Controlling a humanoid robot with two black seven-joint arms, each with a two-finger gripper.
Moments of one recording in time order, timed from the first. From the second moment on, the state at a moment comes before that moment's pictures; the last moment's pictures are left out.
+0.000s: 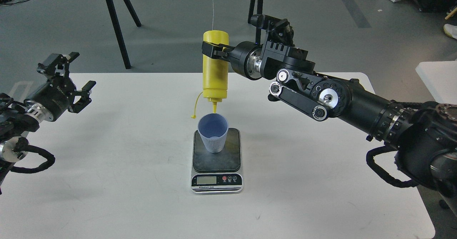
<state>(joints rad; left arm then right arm) -0.66 0.62 -0.47 -0.61 0.19 -0.49 -0.49 1.19 0.00 0.33 0.82 -1.28 0.09 -0.14</state>
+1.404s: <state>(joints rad) -0.66 0.64 -0.45 -0.61 0.21 -0.49 -0.49 0.24 -0.16 1.25 0.77 0.40 0.49 -0.47</state>
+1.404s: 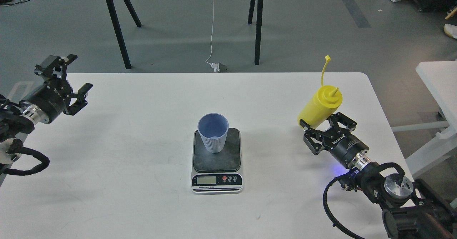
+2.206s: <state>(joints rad) -0.65 0.64 -0.45 -0.61 0.21 -0.49 -0.49 0.15 -0.17 1.24 0.75 0.39 0.49 -0.48</state>
